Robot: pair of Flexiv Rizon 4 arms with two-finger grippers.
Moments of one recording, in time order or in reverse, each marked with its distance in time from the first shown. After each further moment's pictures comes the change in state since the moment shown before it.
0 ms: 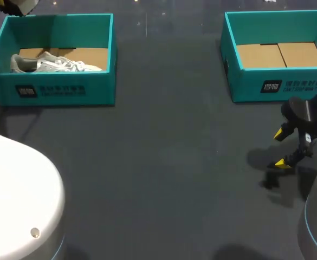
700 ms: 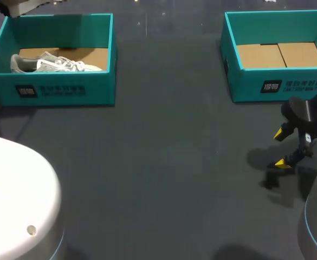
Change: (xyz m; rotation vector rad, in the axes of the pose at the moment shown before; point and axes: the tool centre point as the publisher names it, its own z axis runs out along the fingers) left arm -0.012 0.024 0.005 -0.083 -0.050 0.569; right arm 0.000 0.000 0.000 0.000 0.000 0.000
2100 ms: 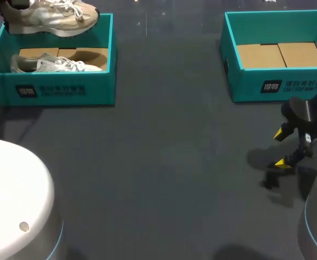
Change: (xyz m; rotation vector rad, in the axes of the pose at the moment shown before) left arm -0.014 0.016 0.053 -0.181 0.094 0.386; right arm 0.000 0.000 0.000 0.000 0.000 0.000
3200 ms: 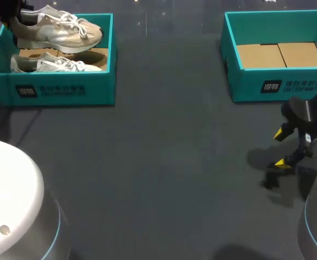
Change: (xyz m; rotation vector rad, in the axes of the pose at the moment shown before) left arm -0.026 0.006 0.067 0.051 -0.009 0.086; right arm 0.000 0.000 0.000 0.000 0.000 0.000
